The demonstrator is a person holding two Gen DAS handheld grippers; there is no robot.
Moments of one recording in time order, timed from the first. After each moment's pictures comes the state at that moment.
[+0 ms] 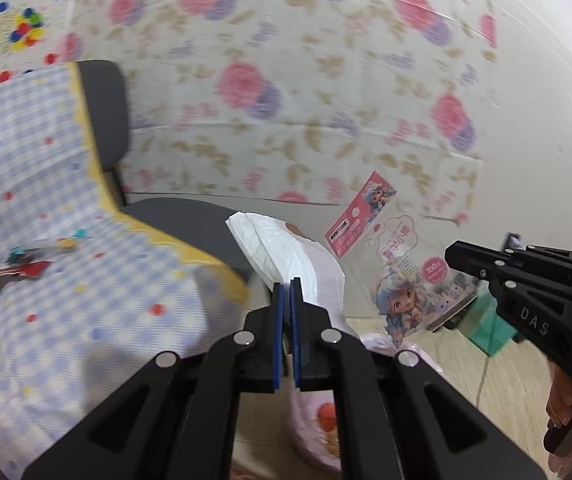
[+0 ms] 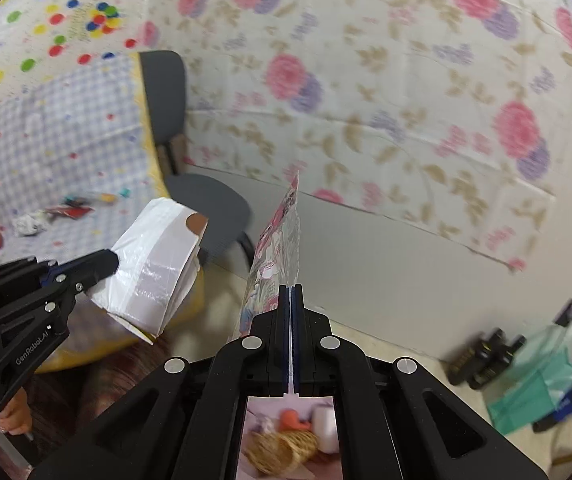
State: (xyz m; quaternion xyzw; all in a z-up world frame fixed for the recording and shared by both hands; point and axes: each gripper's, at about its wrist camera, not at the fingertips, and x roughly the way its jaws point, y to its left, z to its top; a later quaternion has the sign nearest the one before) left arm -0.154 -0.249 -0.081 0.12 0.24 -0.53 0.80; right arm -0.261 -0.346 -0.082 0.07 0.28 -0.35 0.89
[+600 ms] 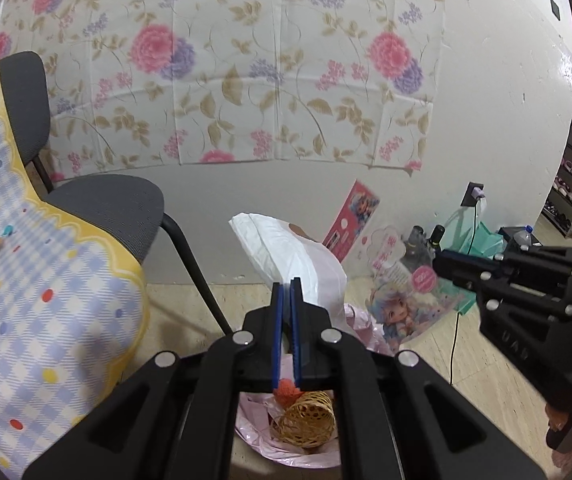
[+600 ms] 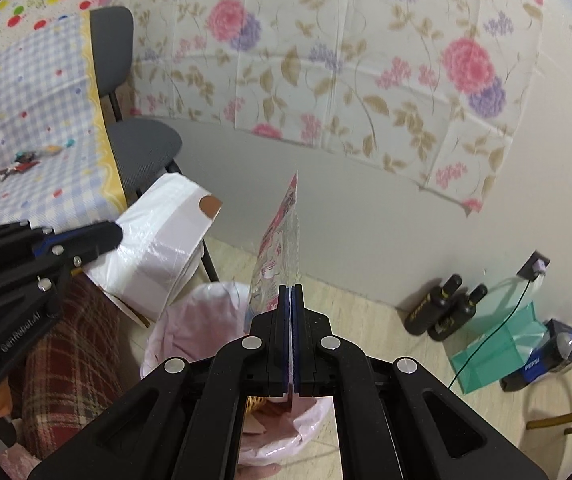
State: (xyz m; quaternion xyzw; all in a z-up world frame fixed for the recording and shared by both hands) left arm -0.203 -0.306 -0.121 0.18 0.27 -0.59 0.74; right arm -0.307 -0.374 -0.134 0.09 0.35 -0.41 0.84
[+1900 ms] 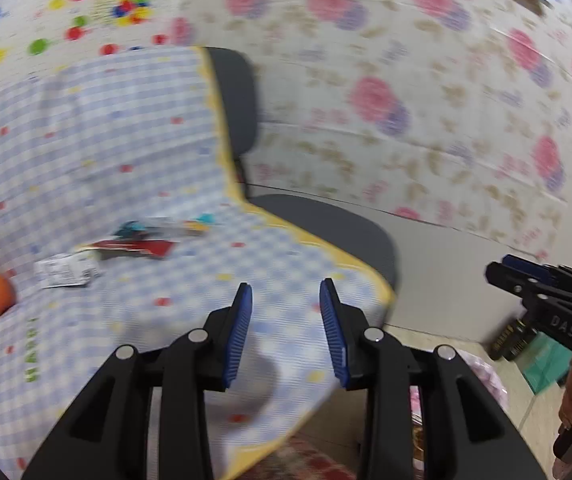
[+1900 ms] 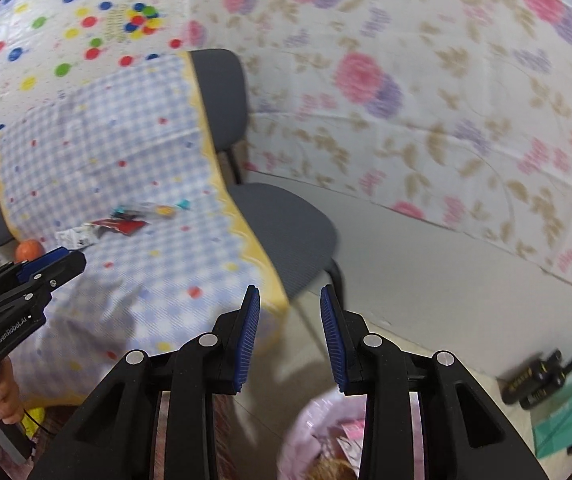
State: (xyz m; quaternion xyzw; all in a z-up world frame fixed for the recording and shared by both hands) left arm -0.059 -0.163 -0.058 0.09 0.25 -0.37 0.89; right arm -0.167 -0.332 -0.071 0.09 0.27 -0.24 0.93
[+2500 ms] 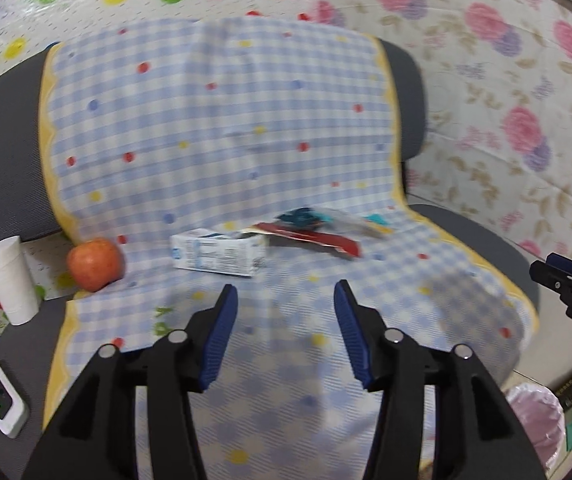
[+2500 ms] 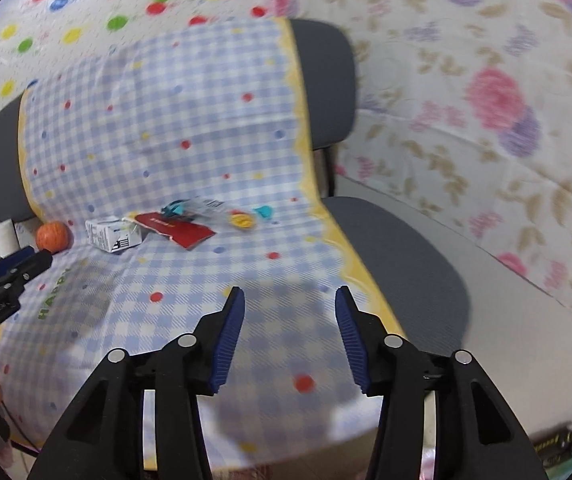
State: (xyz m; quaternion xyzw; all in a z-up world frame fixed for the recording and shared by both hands) left arm 0.055 -0.060 -0.067 0.06 0.28 -0.20 0.94; right arm -0.011 -0.296 -0.078 0.05 0.30 -0.13 0.94
